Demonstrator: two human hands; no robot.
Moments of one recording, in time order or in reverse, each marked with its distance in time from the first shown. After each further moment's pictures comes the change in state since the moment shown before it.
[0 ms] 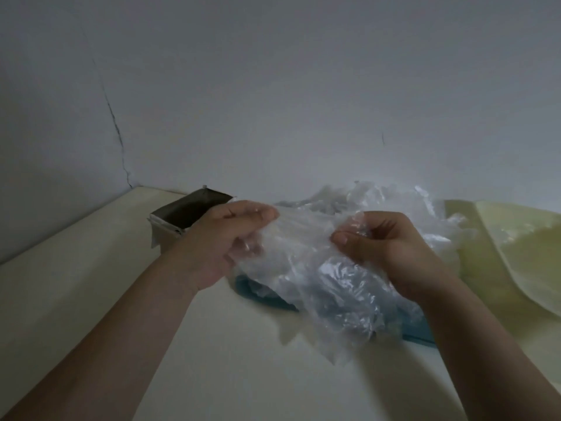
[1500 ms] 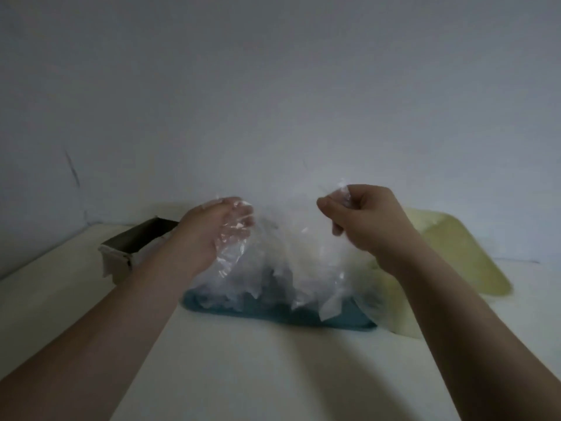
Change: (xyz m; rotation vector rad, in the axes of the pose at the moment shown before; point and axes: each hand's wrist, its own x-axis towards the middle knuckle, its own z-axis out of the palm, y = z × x) left_hand 0.038 0.012 0.078 -0.066 0.052 0.026; right_hand -0.049 -0.078 -0.067 -0.376 0.366 -0.028
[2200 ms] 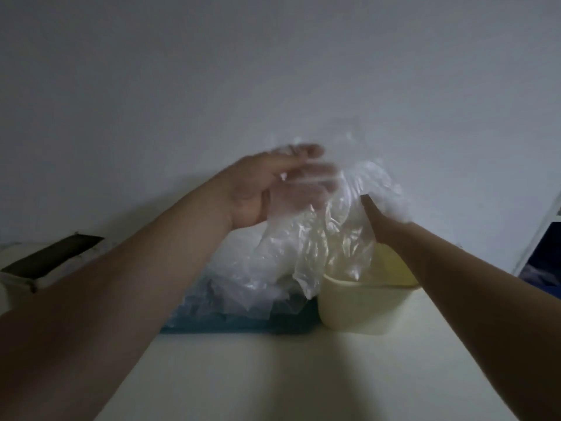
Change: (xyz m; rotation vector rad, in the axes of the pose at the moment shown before) left_hand -0.009 0.037 0.193 -0.048 -0.640 -0.106; right_hand 0.060 0.112 -0.133 -0.938 -0.081 0.179
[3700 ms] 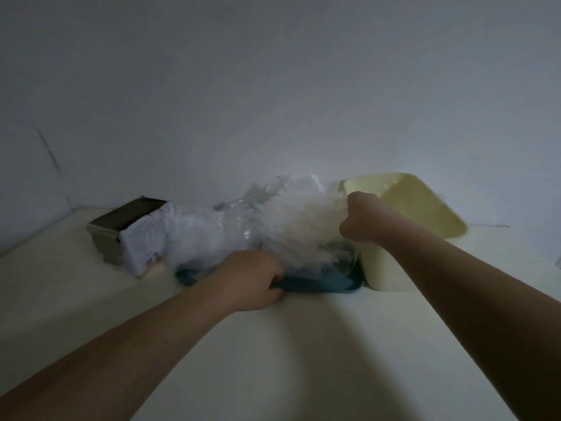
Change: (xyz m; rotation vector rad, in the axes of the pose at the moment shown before) left_hand -0.126 -0.130 -0.111 1.935 0.042 -0.065; right_hand -0.072 -0.133 0.023 0.042 -0.157 -0.020
